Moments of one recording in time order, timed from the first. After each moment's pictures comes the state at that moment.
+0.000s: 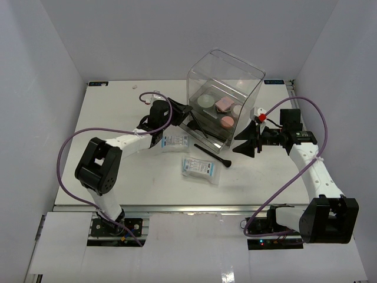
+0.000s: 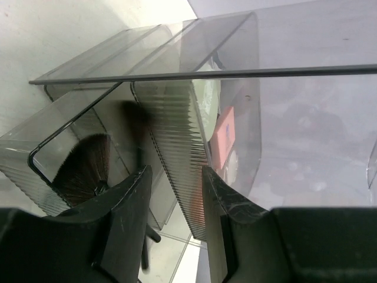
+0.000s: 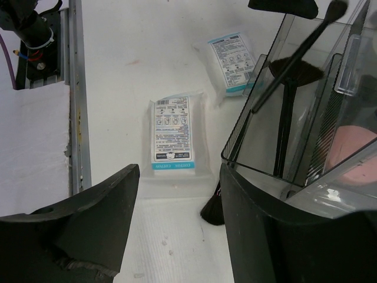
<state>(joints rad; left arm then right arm) -0.51 1.75 1.08 0.38 0.00 -1.25 0.04 1.18 0.95 -0.63 -1.25 -0.75</state>
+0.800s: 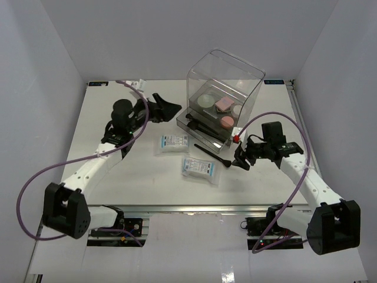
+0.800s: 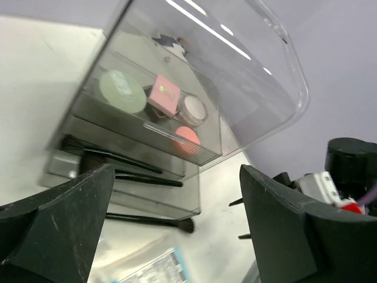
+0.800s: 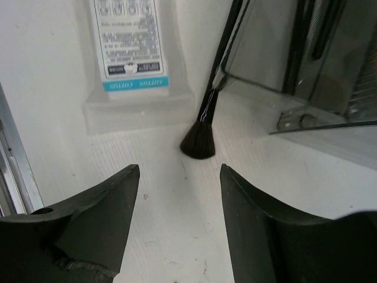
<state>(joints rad) -0.39 1.32 0.96 0.32 0.37 -0.65 0.22 1.11 0.79 -0.59 -0.76 -0.82</state>
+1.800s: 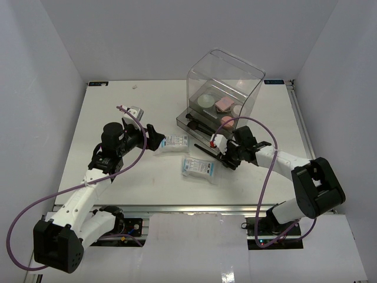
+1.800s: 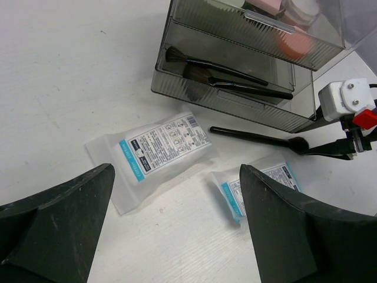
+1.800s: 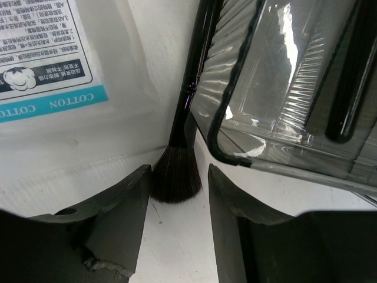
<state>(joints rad) -0.28 0.96 0.68 0.01 0.33 -0.16 0.48 1.45 0.72 -0.26 -0.33 -0.69</state>
